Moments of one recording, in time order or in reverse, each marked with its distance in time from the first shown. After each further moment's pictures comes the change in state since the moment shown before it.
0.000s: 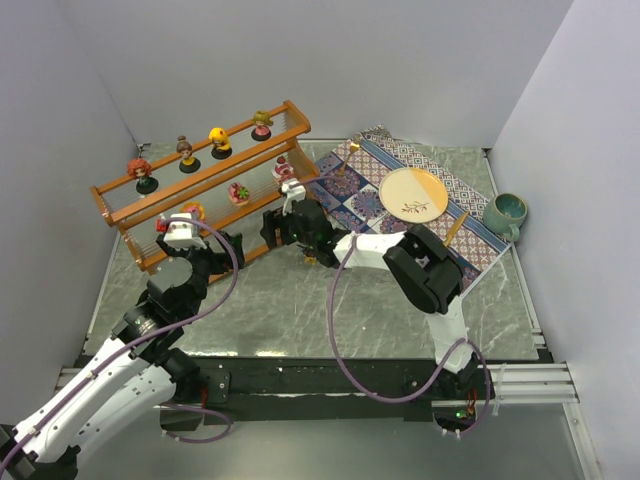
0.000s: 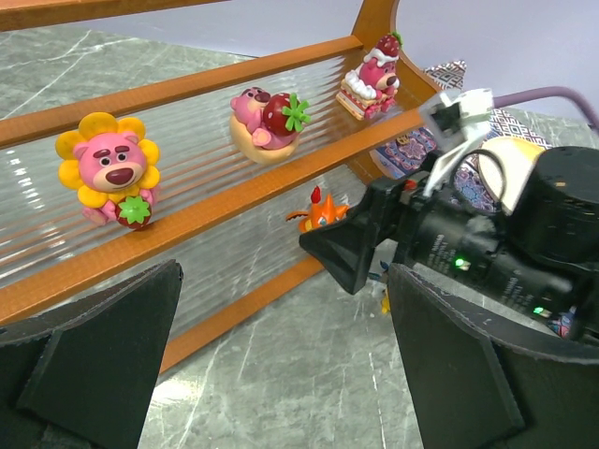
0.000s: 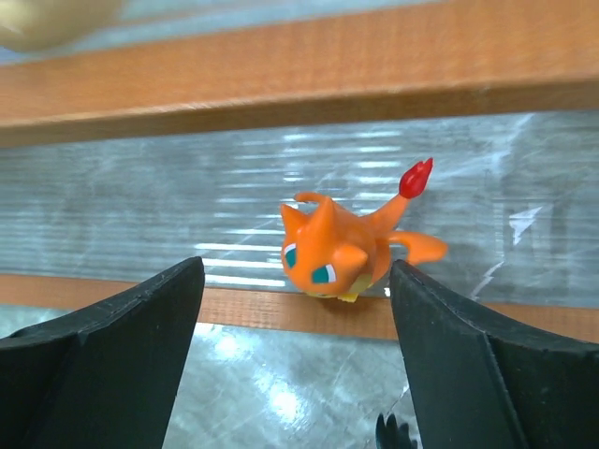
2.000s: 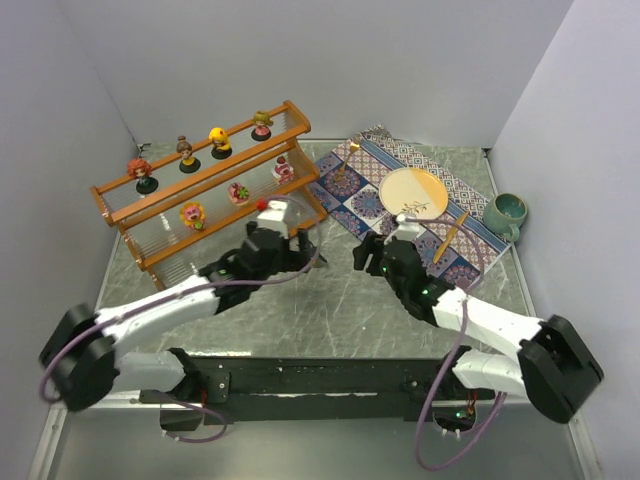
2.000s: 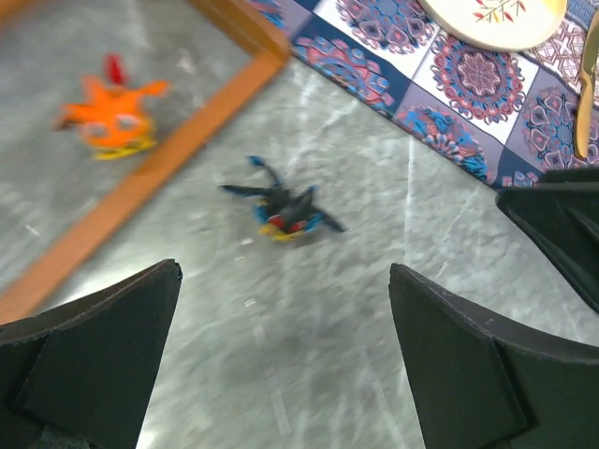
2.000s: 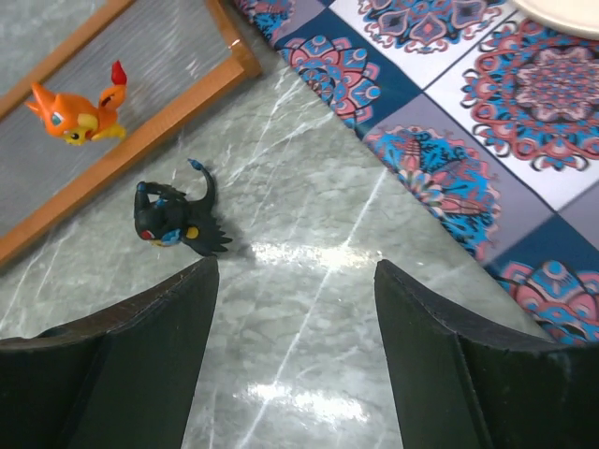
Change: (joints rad) left arm -0.152 0.647 0.146 0.163 0.198 -0.126; right arm -0.139 -0.922 -0.780 -0.220 0.323 0.295
